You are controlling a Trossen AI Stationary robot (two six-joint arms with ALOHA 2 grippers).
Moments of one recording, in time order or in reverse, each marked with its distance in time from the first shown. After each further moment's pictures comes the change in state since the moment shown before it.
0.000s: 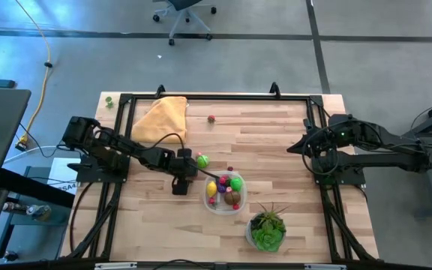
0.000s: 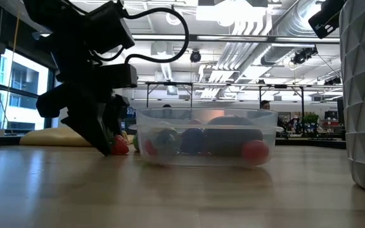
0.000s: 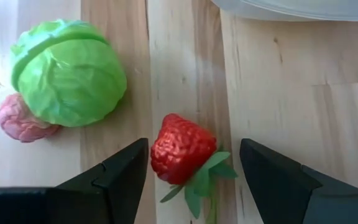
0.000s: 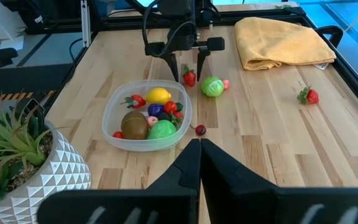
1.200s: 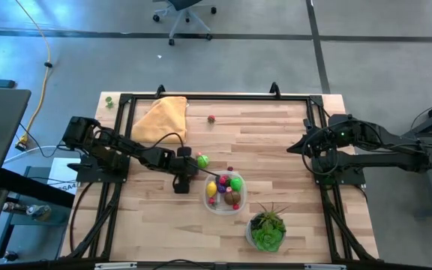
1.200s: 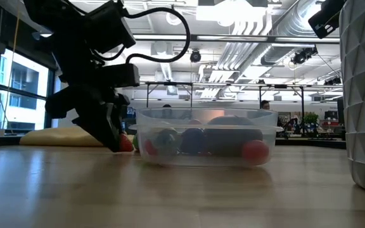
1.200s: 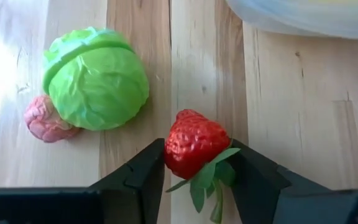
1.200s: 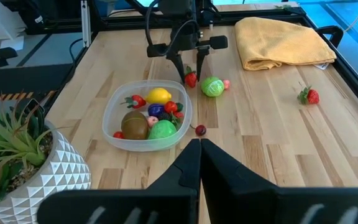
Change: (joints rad) left arm 0.000 0.001 -0.001 0.024 -0.047 -0.029; right arm 0.000 0.000 0.000 0.001 0.000 -0.001
